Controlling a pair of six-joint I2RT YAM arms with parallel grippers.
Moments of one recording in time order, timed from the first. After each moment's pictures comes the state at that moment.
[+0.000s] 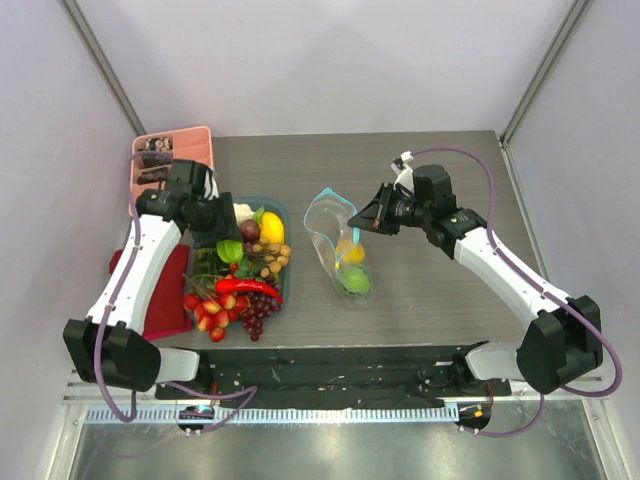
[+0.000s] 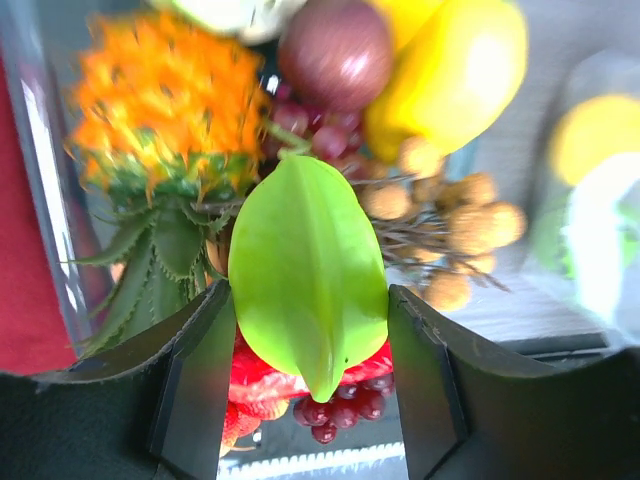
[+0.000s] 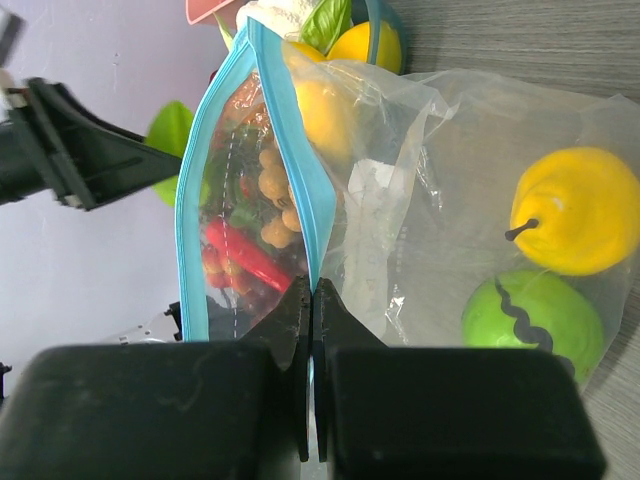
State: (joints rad) left arm -0.16 1.34 1.30 -1.06 0.11 -0.36; right arm 0.41 1.32 1.04 -0.24 -0.54 0.78
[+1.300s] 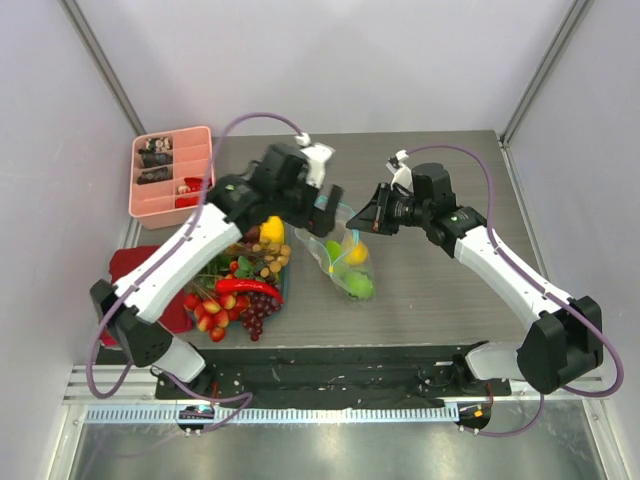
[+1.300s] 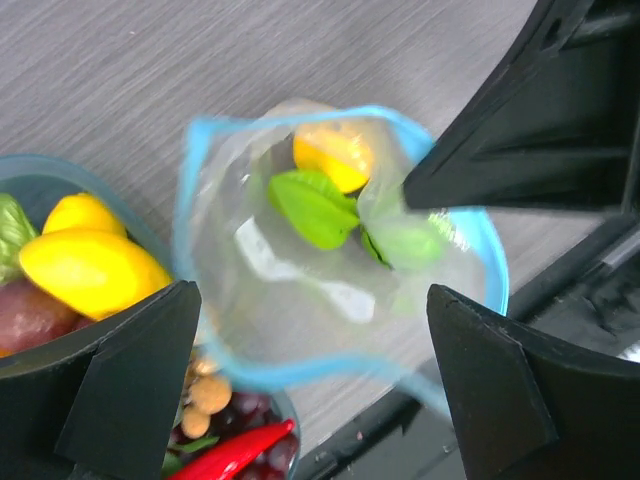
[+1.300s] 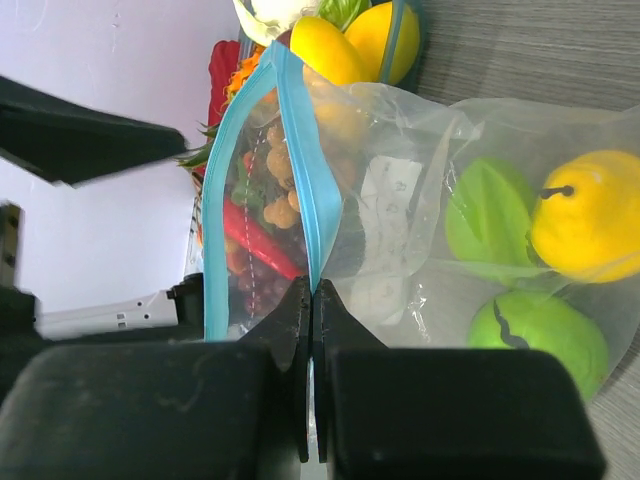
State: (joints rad) left arm -0.80 1.56 1.68 -0.88 -0.05 -0.18; right arm 0.42 1.32 1.07 -0.28 -0.59 0.71
